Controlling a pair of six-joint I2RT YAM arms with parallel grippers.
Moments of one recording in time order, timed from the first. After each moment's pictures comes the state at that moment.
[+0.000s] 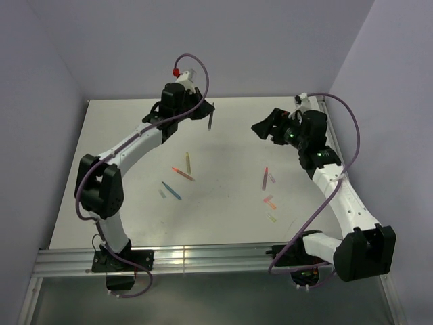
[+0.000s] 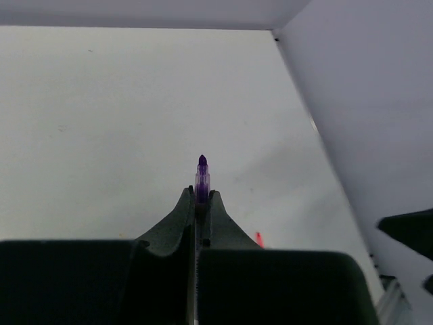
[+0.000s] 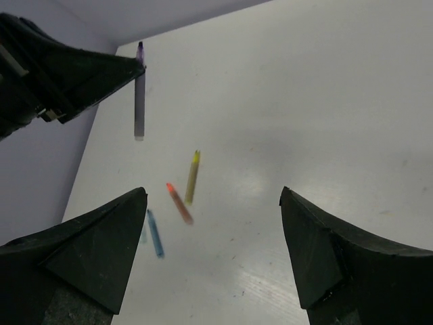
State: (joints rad) left arm -0.49 1.85 1.57 -0.04 0.18 -0.52; right arm 0.11 1.13 0.95 -0.12 -0.38 0.53
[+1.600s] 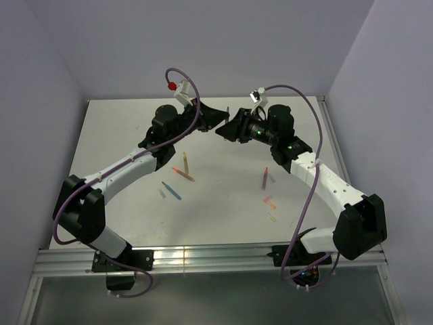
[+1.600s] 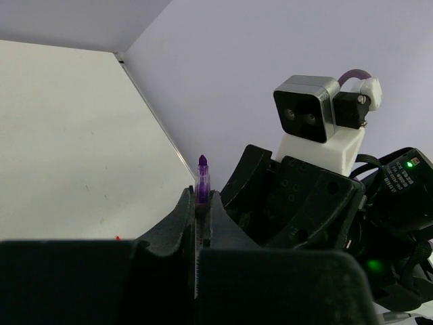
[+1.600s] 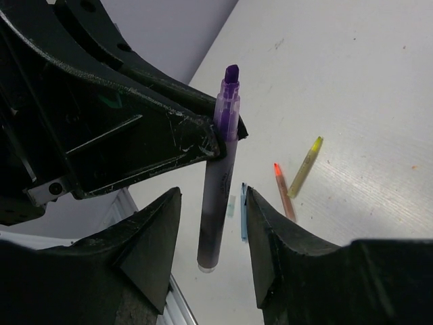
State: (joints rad) left arm -0.61 1.55 1.17 0.48 0.30 -0.88; right arm 0.43 1.33 1.05 0.09 -0.52 0.64
